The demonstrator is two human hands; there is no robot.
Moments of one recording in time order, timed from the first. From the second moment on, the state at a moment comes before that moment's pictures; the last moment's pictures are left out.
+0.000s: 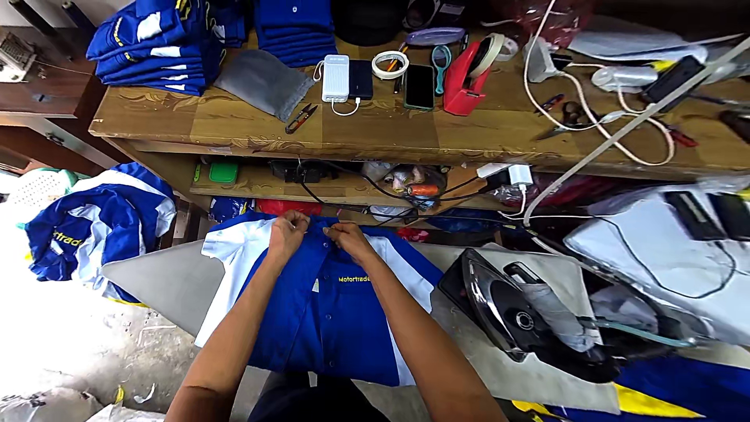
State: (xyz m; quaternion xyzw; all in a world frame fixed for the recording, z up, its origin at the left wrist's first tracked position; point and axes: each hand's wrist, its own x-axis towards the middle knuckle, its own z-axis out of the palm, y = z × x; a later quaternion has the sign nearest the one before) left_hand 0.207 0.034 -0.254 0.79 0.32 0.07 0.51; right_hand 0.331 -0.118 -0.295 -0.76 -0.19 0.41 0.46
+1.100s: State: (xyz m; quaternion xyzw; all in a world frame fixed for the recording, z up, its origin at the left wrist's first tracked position) left_hand 0.163 0.023 -0.264 0.91 0.15 0.00 0.38; right_hand 0.335 -0.116 -0.290 -0.75 -0.13 0.44 0.47
